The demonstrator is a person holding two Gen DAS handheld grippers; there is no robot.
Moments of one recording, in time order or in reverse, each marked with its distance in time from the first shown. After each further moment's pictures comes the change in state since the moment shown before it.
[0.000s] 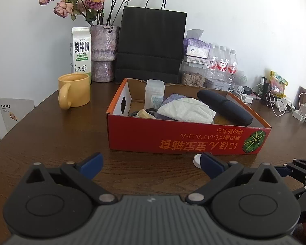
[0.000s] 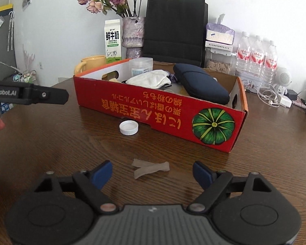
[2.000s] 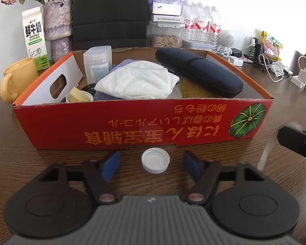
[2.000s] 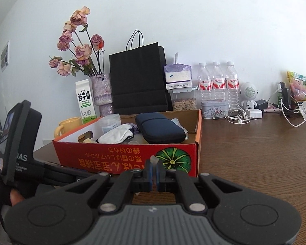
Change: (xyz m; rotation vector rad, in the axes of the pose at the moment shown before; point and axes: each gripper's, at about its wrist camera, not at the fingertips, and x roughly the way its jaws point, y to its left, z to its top) left arm 0.098 -0.085 -0.001 0.110 0.167 -0.039; right arm -0.035 -0.040 -0.009 0.216 -0.323 -0.081
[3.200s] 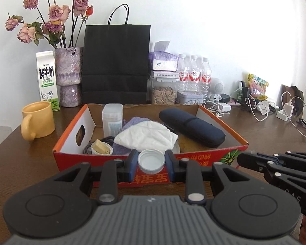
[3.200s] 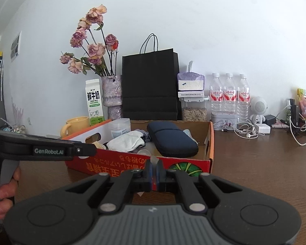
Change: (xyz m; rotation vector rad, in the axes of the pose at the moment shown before) left arm -0.077 0.025 0.013 0.001 -0.273 -0.038; right arm 0.005 0.020 0.013 -0.098 -0.024 0.029
